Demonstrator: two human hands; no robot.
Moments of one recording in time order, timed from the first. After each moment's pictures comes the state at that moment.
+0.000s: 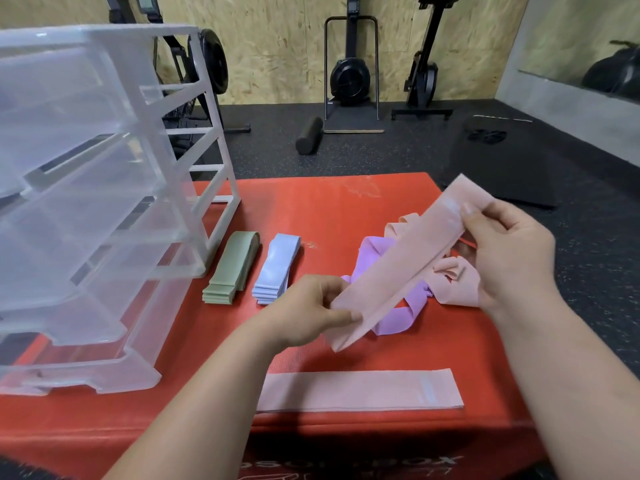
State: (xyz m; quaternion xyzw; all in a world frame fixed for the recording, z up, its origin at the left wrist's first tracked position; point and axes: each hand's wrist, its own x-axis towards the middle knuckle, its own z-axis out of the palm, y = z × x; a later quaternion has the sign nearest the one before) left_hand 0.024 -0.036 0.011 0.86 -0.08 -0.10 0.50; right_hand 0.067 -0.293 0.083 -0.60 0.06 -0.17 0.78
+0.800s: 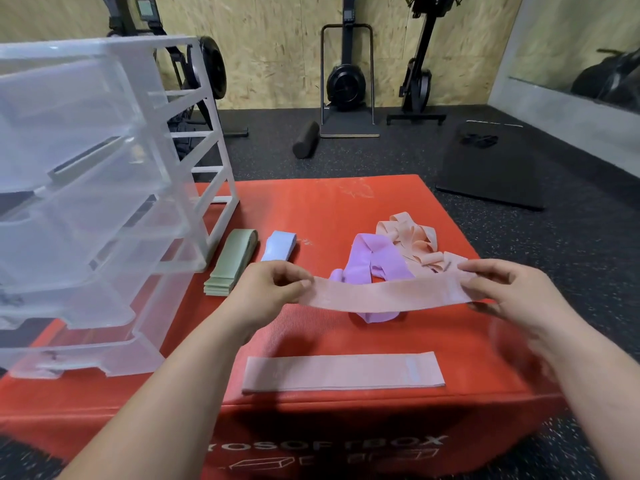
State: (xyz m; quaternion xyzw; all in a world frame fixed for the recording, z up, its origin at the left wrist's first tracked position) left_hand 0.004 0.000 0.013 0.81 0.05 0.03 0.59; right_hand 0.041 -0.380 0.033 -0.75 0.05 0.01 0.65
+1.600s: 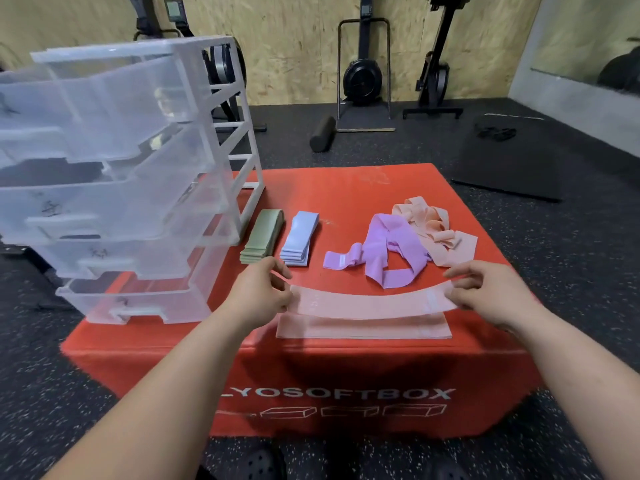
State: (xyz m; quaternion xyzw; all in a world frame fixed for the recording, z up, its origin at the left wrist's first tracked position) left_hand -0.078 0.032 0.005 0.88 0.13 0.05 0.45; right_hand -0.003 -0.356 0.003 -0.87 -0.01 0.03 0.49
